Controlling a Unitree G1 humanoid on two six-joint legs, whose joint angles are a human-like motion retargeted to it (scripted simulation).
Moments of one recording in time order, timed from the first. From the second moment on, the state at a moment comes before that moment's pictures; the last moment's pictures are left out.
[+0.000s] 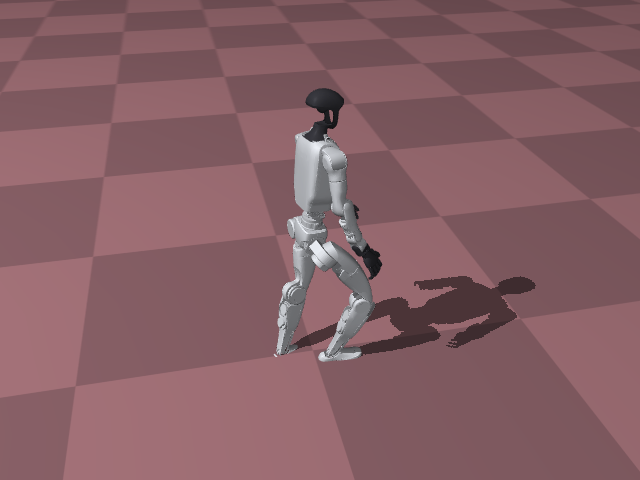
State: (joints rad) left arm -0.32 0.29 -0.34 1.16 0.10 -0.10 0.33; right arm -0.17 -0.18 0.42 1.19 -0.04 -0.10 -0.25; waist 0.00 -0.23 0.09; left_leg 0.12 -0.27 0.18 0.14 -0.53 0.12; right_leg -0.64 -0.23 -0.09 1.04 -0.65 0.06
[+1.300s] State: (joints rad) left arm -0.28 0.30 -0.31 1.13 0.15 -0.12 0.35; right arm -0.15 -0.19 0.37 1.14 -0.07 -0.11 -0.27; waist 0.01 -0.19 0.06; left_leg -0.02 -0.25 0.18 0.40 -0.67 0.14; right_leg -0.72 -0.14 -0.08 0.82 -0.60 0.10
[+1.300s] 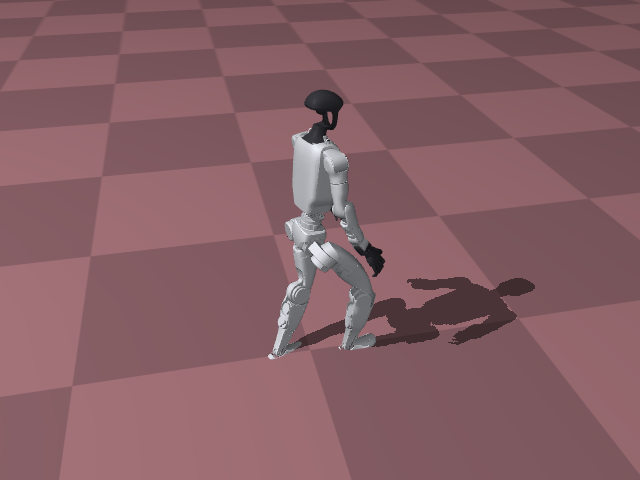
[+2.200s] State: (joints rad) left arm -0.14 0.30 -0.33 1.17 0.19 -0.11 0.36; right arm -0.19 -0.17 0.46 1.13 -0.15 -0.12 -0.26; waist 0.05 -0.36 0.02; left_leg -0.40 -0.36 0.23 0.54 -0.53 0.17; right_leg -0.35 -0.36 -0.01 1.46 -0.45 0.14
